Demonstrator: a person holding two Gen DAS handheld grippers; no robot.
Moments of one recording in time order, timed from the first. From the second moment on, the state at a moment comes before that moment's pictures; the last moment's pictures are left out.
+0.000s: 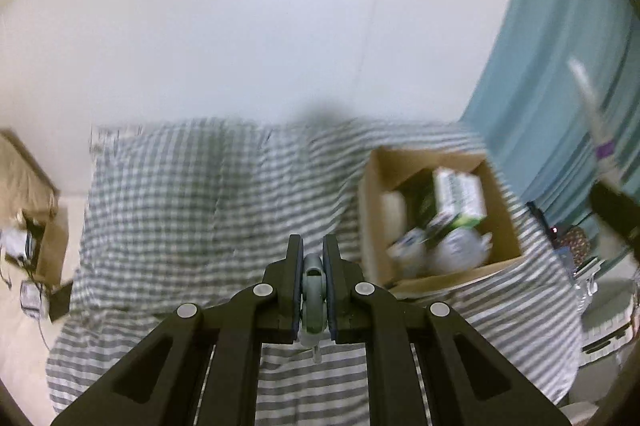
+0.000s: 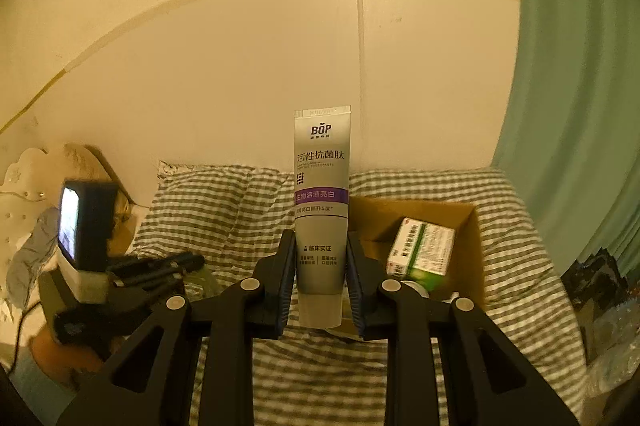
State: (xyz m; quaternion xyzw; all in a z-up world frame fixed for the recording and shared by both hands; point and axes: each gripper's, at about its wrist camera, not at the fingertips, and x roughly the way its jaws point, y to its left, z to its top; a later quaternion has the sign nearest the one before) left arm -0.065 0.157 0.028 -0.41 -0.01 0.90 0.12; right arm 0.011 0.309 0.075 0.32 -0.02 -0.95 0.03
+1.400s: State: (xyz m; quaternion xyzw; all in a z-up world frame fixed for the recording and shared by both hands) left arm -0.160 0.315 -0.021 -0.45 0.01 0.88 0.14; right arm -0.112 0.456 -0.032 0.47 -0.04 -0.88 -0.04
